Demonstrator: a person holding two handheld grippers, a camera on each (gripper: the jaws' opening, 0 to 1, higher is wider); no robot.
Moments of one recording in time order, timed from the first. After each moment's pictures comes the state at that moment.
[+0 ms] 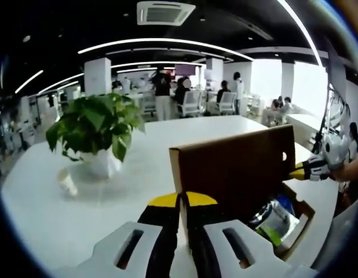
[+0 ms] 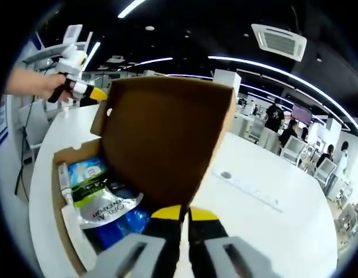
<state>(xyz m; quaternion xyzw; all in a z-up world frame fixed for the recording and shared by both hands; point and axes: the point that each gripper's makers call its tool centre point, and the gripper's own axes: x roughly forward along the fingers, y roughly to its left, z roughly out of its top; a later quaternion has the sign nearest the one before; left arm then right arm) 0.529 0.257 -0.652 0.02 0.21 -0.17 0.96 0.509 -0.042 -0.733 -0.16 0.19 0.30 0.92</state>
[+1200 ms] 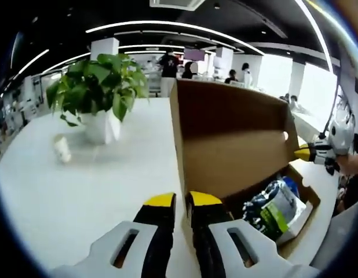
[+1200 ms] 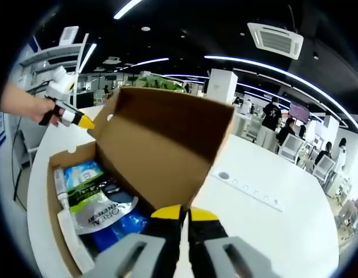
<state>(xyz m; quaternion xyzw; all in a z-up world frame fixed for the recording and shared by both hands) 0.509 0.261 -0.727 -0.02 0.28 -0.15 0.95 0.519 -0.042 -0.734 -0.15 0.20 0.29 0.92</state>
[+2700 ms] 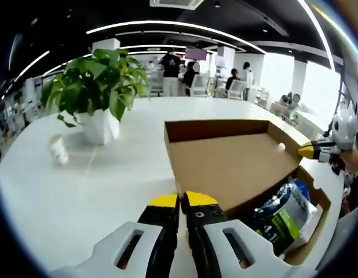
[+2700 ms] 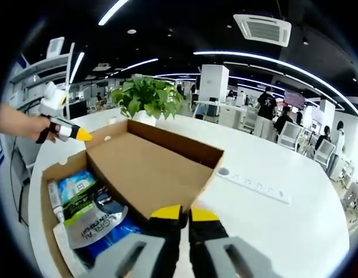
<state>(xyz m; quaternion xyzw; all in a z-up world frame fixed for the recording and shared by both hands) 0.535 0.260 -0.737 -0.01 0.28 -0.14 0.95 0.544 -0.040 -0.743 -0.10 0.22 0.28 0.93</state>
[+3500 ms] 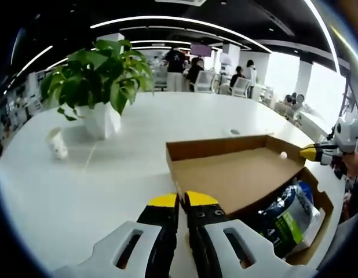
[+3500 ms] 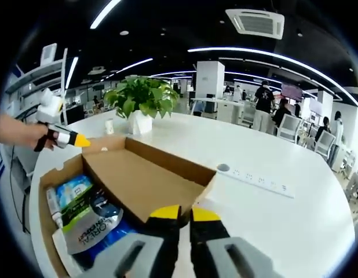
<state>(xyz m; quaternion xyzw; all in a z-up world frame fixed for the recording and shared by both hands) 0.540 0.258 -0.747 -0.02 0.29 -0.12 0.95 0.552 -0.041 -0.750 -0.08 0.23 0.27 0.93</state>
